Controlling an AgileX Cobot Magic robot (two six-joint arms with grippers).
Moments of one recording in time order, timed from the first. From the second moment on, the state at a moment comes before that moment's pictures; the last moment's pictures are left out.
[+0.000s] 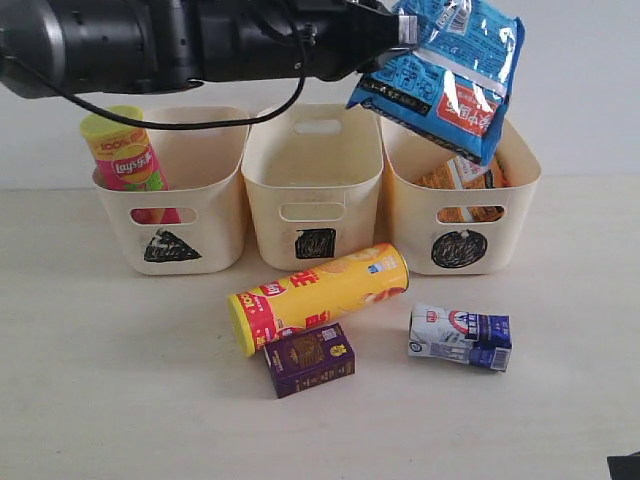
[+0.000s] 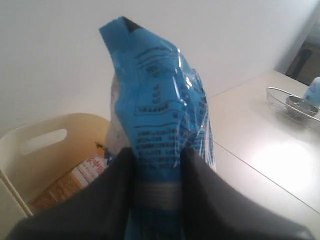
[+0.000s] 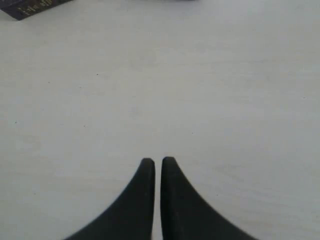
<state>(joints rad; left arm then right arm) -0.55 2.02 -1.70 -1.73 0.40 1.52 0.48 0.74 -0.42 0.09 0.76 0.33</state>
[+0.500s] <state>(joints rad) -0.55 2.23 -1.94 -1.73 0.26 1.52 0.48 0.74 -0.42 0.09 0.76 0.33</state>
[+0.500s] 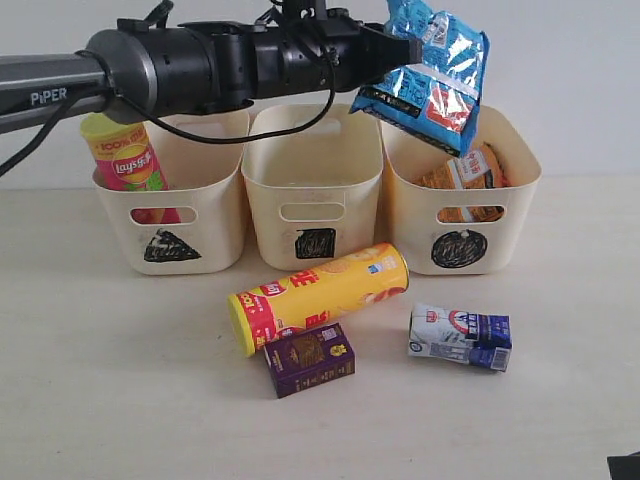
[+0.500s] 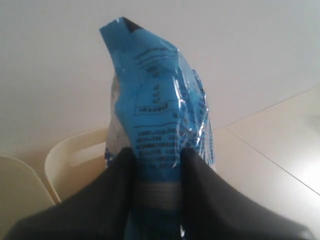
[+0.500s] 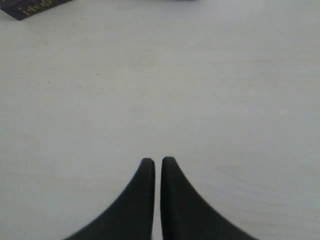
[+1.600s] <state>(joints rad) -0.54 1.80 -1.64 -1.12 0.43 0.94 0.48 0.74 -0.42 0.09 0.75 0.32</state>
